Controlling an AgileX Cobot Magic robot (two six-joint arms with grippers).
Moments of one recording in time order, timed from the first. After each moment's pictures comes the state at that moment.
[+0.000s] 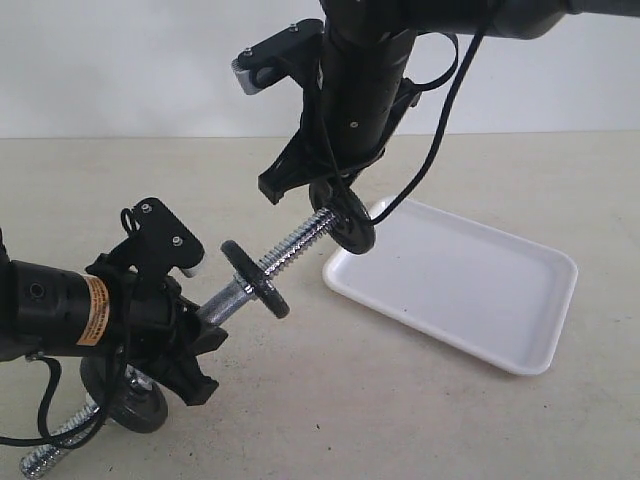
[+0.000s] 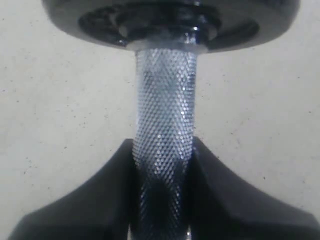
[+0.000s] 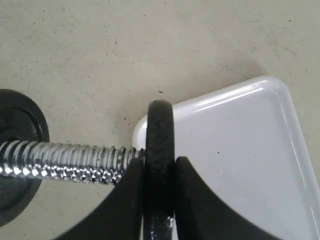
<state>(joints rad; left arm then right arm) -0.49 1.64 -0.57 0.84 -0.17 -0.53 0.69 1.93 -1.67 -0.17 0.98 -0.01</state>
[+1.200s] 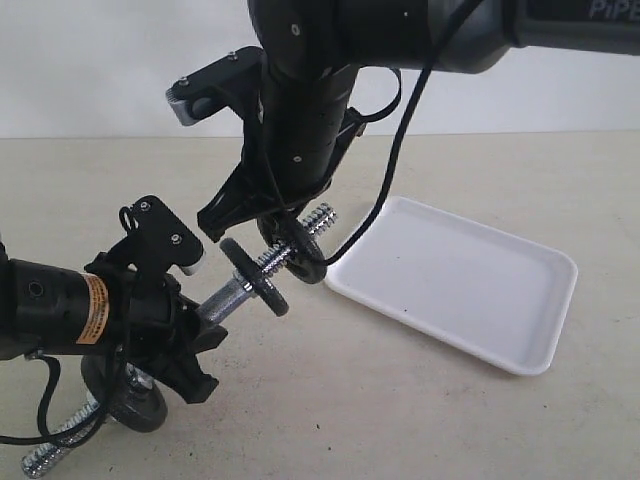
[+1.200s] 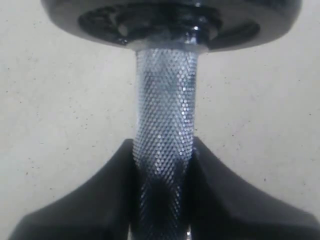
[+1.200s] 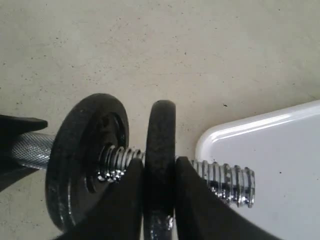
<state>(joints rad) -0.49 1.64 -0.58 0.84 -0.17 -0.53 0.80 1.95 -1.67 -0.11 0.95 0.01</state>
